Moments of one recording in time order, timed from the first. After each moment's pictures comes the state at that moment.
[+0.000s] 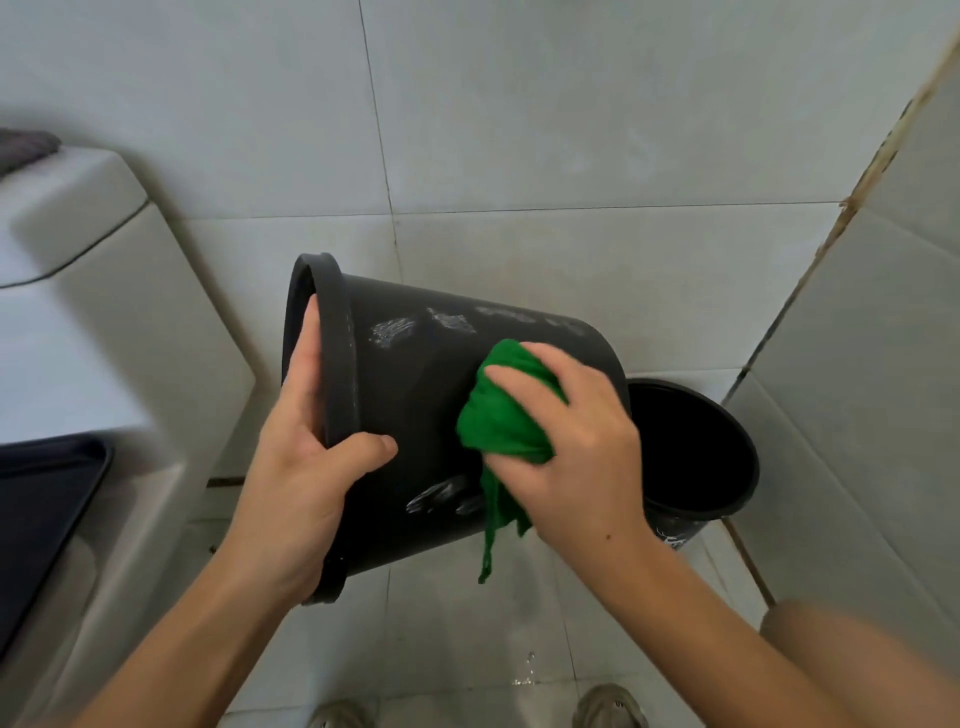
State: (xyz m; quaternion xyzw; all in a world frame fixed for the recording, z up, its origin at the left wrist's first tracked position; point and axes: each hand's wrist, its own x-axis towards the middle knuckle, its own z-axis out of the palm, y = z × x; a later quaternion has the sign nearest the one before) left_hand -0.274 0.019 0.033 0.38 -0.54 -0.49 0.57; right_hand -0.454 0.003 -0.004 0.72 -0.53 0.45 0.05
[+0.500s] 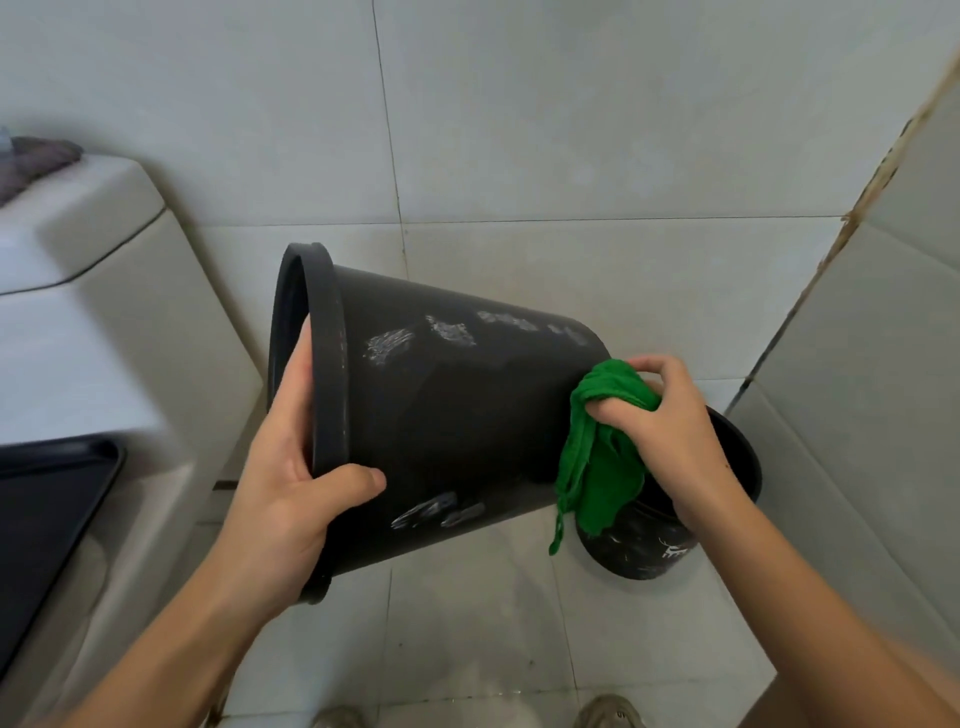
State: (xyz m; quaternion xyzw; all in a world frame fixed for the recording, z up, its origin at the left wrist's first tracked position) left_hand -0.258 0.026 0.035 0.38 -0.59 -0.45 0.55; right_hand -0.516 -0.015 0.005 0.48 -0.64 0.49 -0.35
